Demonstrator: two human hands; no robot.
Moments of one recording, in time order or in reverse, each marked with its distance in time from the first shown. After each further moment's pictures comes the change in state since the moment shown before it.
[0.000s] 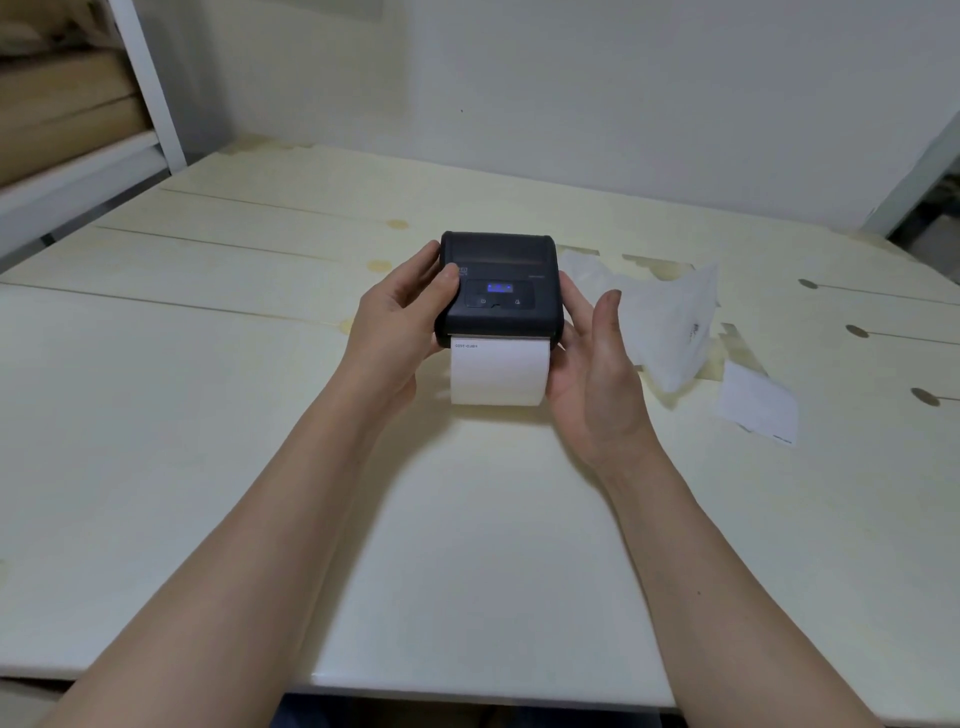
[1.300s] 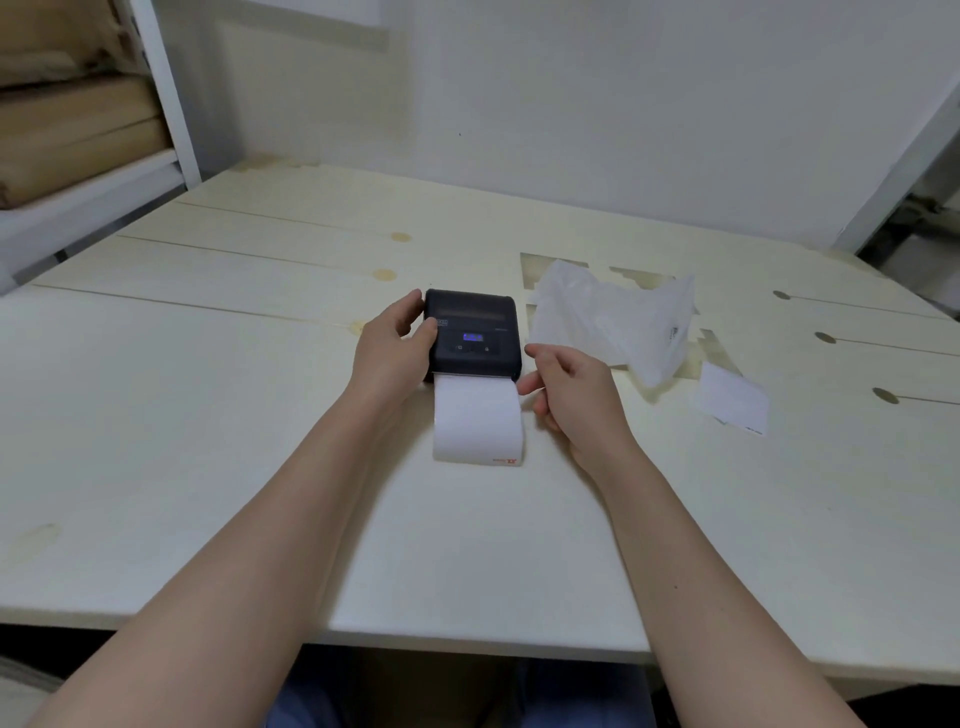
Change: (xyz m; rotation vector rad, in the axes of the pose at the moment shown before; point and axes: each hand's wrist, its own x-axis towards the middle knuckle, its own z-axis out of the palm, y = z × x) left_hand -0.010 -0.022 -0.019 0.419 0.083 0.027; right_hand -0.019 0.008 -0.006 -0.674 0.265 0.067
